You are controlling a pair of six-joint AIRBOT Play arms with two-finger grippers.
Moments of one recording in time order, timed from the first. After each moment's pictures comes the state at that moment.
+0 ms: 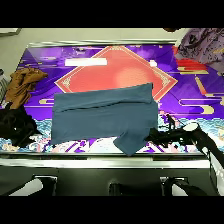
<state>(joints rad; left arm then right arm) 0.61 -1.23 0.80 1.17 -1.34 -1.46 -0.16 -1.21 0.53 -0.78 1.09 1.32</state>
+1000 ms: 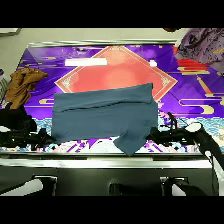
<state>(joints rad) 0.57 -1.32 0.61 0.96 -1.21 -1.33 -0.16 -1.13 0.53 -0.77 1.11 1.33</state>
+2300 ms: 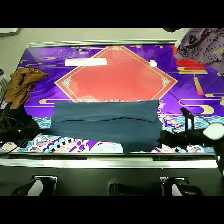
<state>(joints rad) 0.42 -0.84 0.63 1.09 -1.13 -1.59 -0.16 -0.81 0.68 -1.08 1.37 1.55</state>
